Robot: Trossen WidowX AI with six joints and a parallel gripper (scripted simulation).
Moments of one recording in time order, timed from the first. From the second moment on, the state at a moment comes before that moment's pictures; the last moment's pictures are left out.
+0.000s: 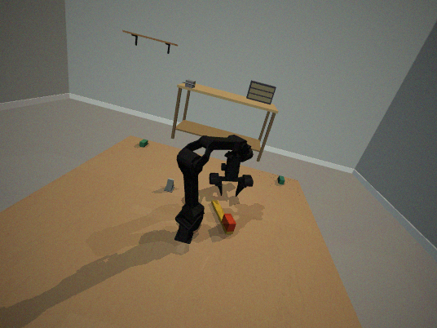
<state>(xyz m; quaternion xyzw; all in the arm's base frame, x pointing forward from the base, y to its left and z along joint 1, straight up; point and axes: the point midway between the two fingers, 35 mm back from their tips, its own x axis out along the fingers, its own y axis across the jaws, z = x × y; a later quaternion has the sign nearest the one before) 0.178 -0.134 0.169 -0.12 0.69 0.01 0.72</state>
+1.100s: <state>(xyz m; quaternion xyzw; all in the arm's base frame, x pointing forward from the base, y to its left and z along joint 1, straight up) 0.180 -0.138 0.074 -0.16 0.69 0.15 0.69</state>
